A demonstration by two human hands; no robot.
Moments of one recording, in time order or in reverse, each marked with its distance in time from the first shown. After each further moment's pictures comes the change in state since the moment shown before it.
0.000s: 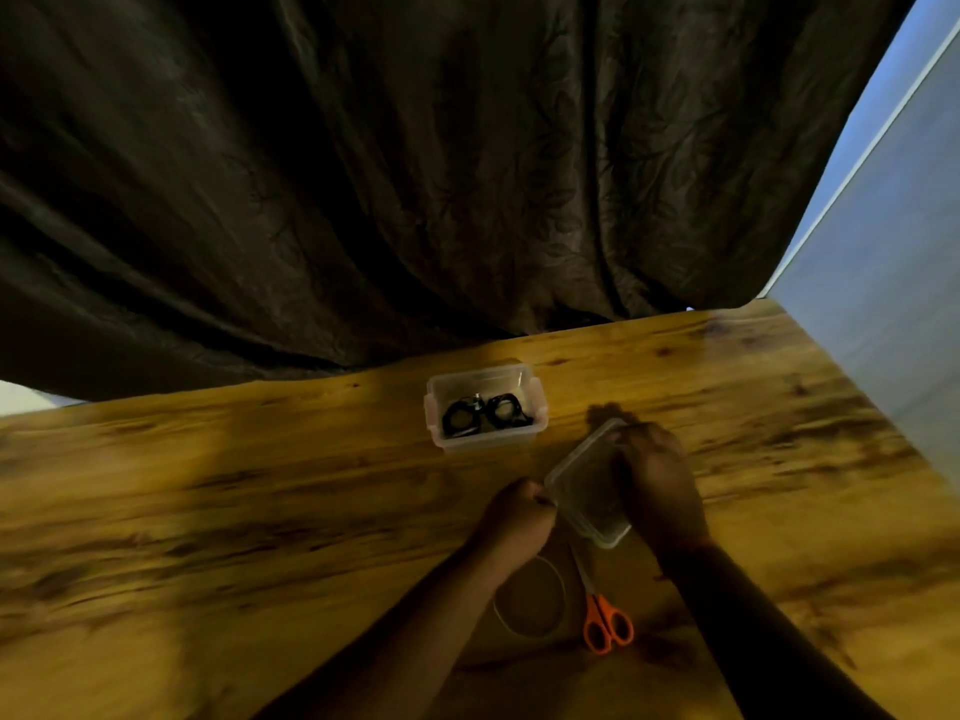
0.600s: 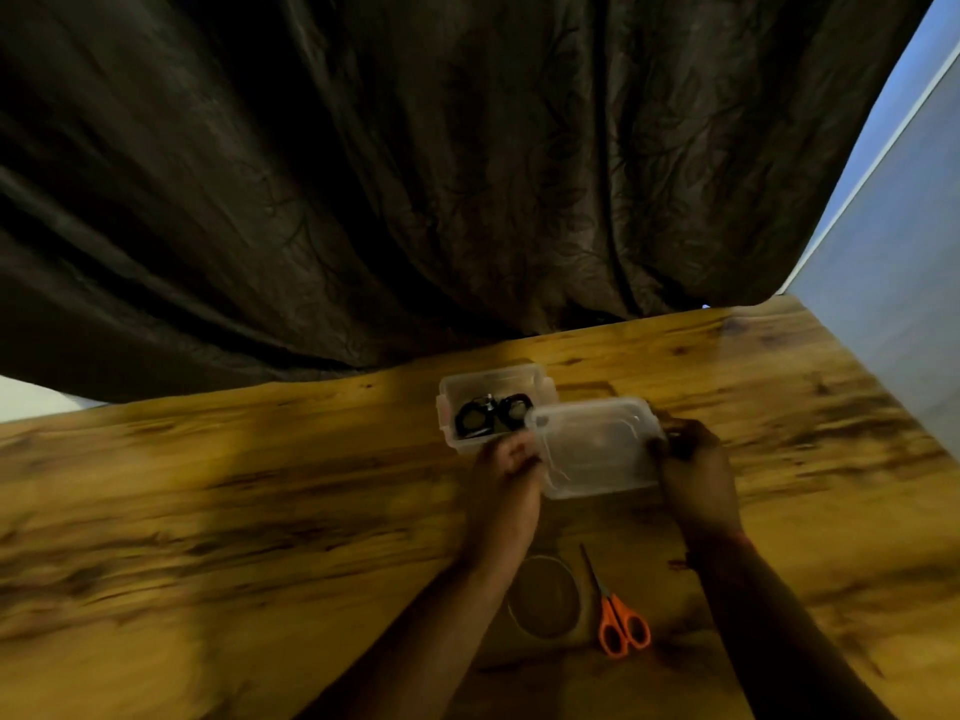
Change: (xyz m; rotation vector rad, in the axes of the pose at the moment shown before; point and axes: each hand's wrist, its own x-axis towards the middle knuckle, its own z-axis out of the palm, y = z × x) left_hand -0.027 0.018 -0.021 -0.594 0.306 0.246; right_hand 0.006 -0.023 -0.033 0.471 0.115 0.461
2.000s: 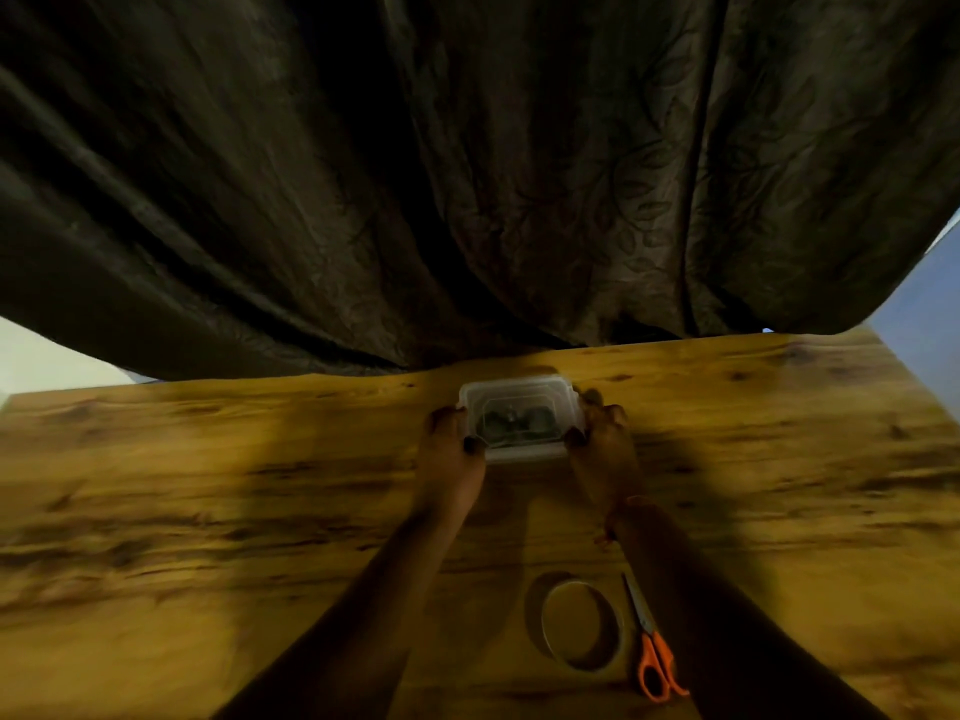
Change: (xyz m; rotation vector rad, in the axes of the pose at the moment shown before) left_hand 0.087 -0.021 -0.094 0.679 0.314 0.168; right_hand 0.014 -0.055 0.126 -0.120 -0.255 -0.141
